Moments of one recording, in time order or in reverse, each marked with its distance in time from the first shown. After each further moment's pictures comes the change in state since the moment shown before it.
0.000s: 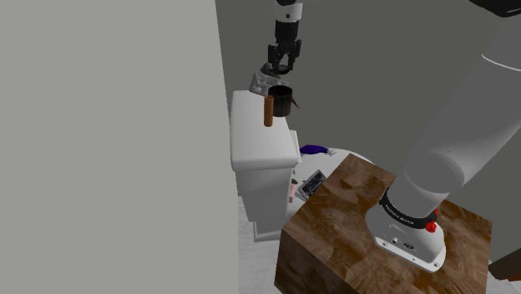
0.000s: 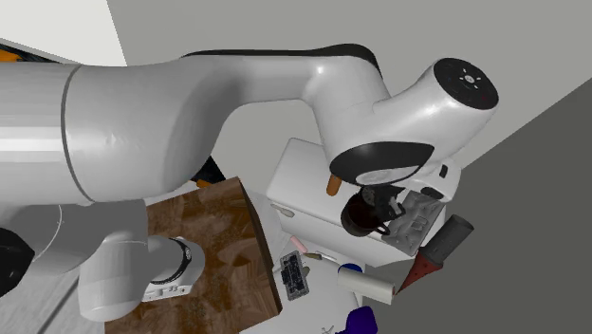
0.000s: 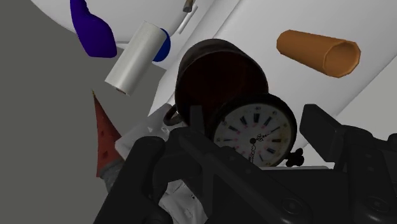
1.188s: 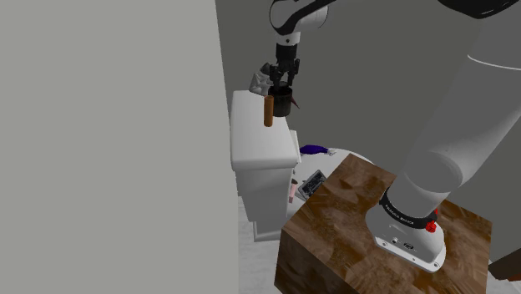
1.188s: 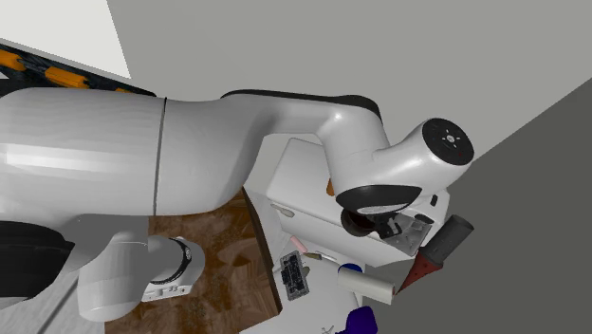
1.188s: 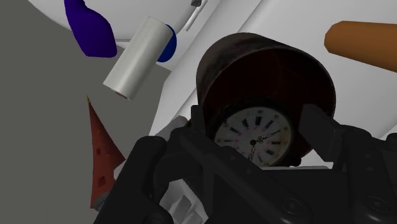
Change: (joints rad) arm -0.020 0.090 -0.020 -0.086 0.006 0.174 -0.046
